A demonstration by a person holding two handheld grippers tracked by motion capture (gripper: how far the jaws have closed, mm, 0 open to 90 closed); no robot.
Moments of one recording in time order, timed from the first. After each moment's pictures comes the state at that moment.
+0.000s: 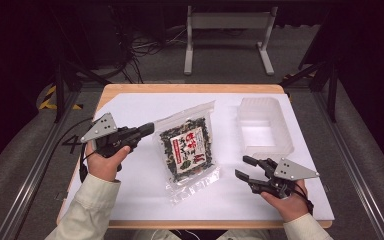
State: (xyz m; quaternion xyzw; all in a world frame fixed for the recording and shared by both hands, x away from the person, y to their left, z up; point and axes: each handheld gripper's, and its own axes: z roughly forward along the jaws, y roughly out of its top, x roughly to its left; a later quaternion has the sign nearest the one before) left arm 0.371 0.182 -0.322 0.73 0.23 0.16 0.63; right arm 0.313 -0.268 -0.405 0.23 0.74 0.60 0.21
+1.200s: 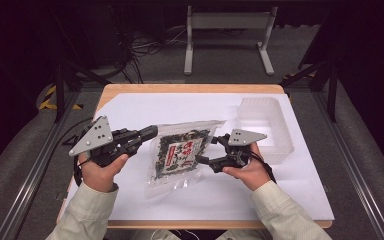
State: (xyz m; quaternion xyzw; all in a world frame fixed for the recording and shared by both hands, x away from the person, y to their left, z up) left arm 0.338 0.172 -0.290 0.73 0.15 0.19 0.65; right arm 0.393 -0.173 -0.392 0.18 0.77 0.61 0.10
